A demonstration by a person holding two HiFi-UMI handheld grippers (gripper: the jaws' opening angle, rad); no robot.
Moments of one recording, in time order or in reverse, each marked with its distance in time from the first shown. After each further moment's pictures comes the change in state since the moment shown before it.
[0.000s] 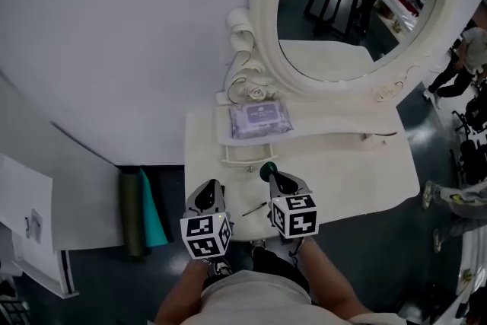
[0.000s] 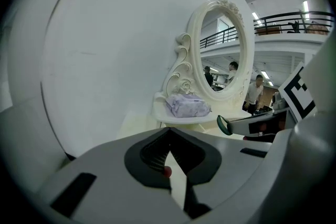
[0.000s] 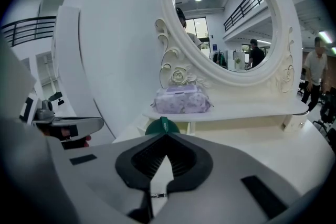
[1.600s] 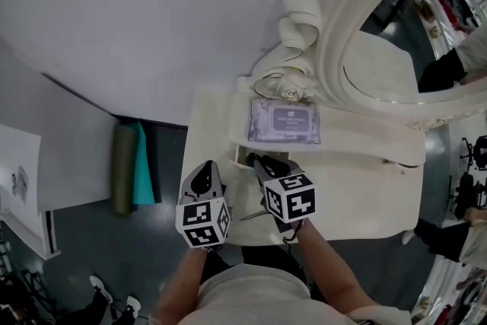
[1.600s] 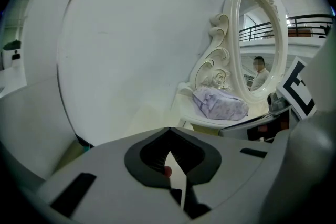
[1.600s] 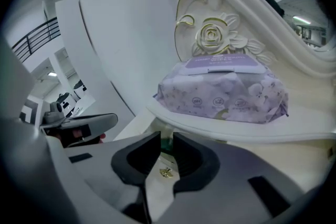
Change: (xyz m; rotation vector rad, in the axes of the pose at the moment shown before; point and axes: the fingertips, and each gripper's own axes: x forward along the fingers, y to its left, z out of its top) left arm 0.069 0.052 -0.010 -0.169 0.068 0.183; right arm 0.114 0.028 0.005 -0.090 0.278 0.282
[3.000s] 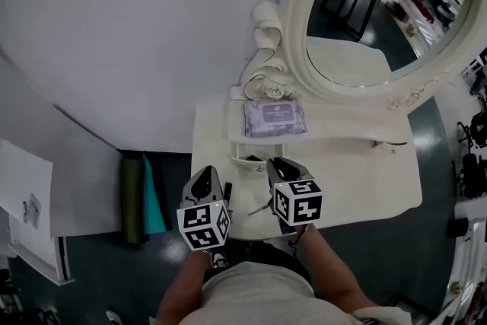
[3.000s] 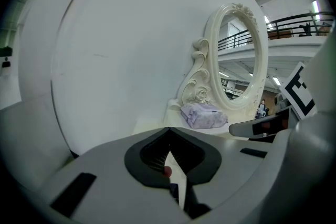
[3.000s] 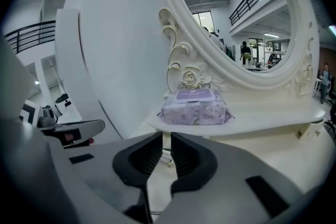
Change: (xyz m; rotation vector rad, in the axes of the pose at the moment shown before) left arm -0.061 -0.007 0.028 0.089 -0.116 -0.097; right arm -0.082 0.012 0.006 0.081 -0.242 -0.199
